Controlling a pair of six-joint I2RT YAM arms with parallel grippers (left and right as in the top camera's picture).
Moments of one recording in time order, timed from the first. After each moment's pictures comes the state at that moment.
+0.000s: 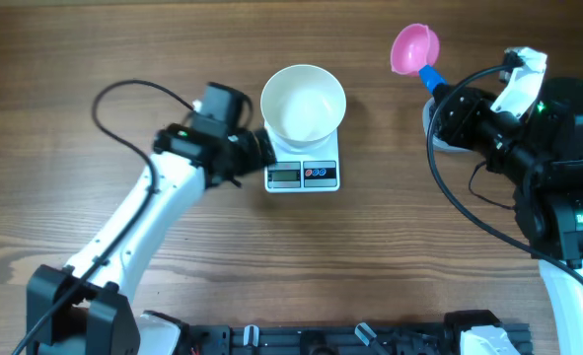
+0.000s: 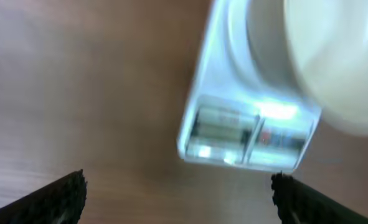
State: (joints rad) left arm -0.39 1.53 1.14 -0.83 0.07 -0.65; right arm 0.07 1.07 1.23 -0.66 -0.30 0.48
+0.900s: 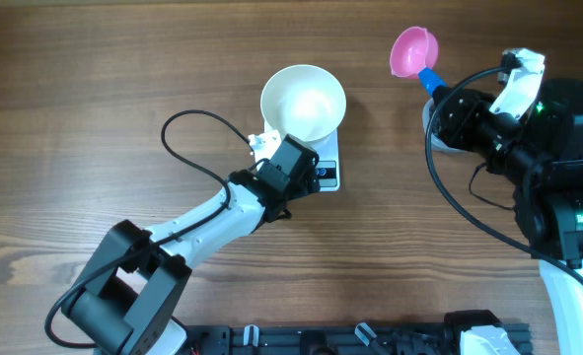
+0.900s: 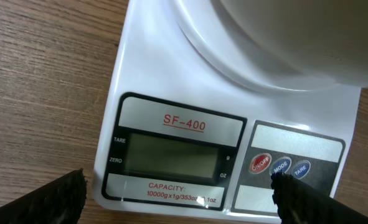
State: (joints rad) left arm -0.67 1.68 0.89 -0.31 -0.20 -0.88; right arm 0.07 1.07 1.23 -0.67 -0.30 0.47
